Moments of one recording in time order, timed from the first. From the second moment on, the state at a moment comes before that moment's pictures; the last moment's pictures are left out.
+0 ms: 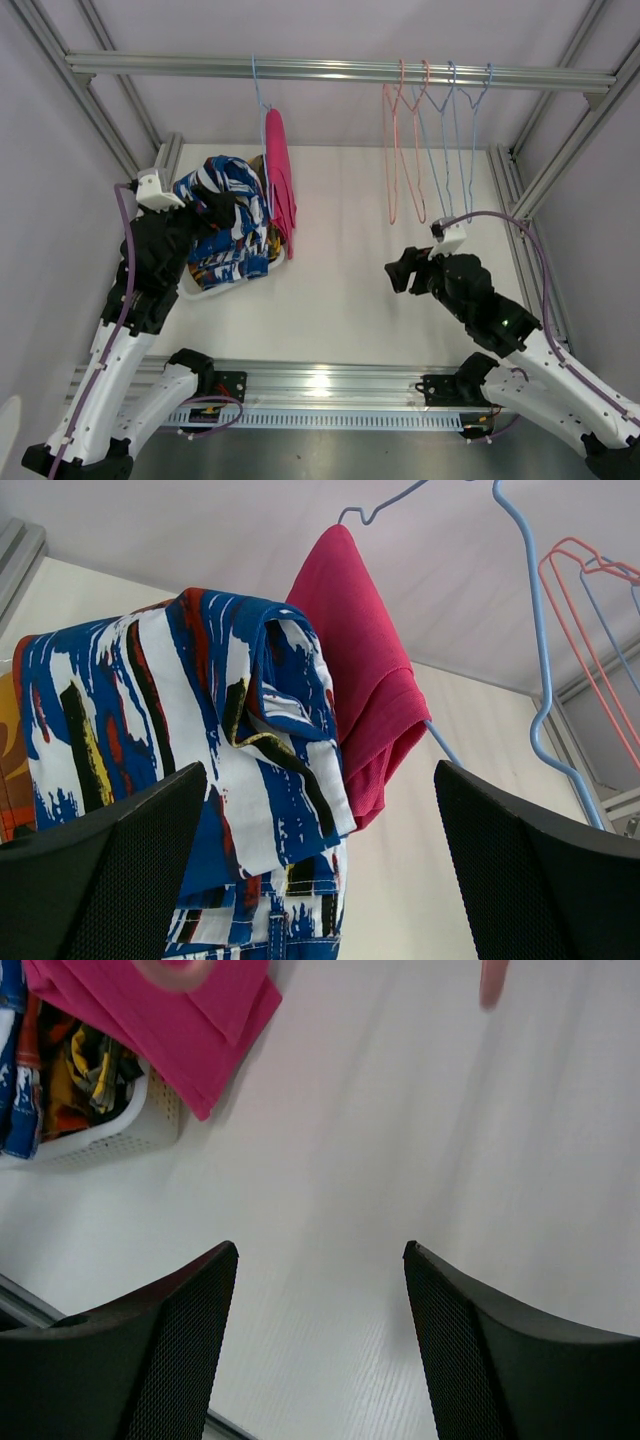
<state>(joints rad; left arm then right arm) -0.30 0.71 0.96 -0.31 -0.20 -0.43 0.74 0.69 0.72 -0.38 0.22 0.41</state>
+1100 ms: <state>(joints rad) -0.30 0.74 0.96 -0.31 -0.20 -0.43 0.86 1.40 1.43 -0.14 -0.05 0.35</state>
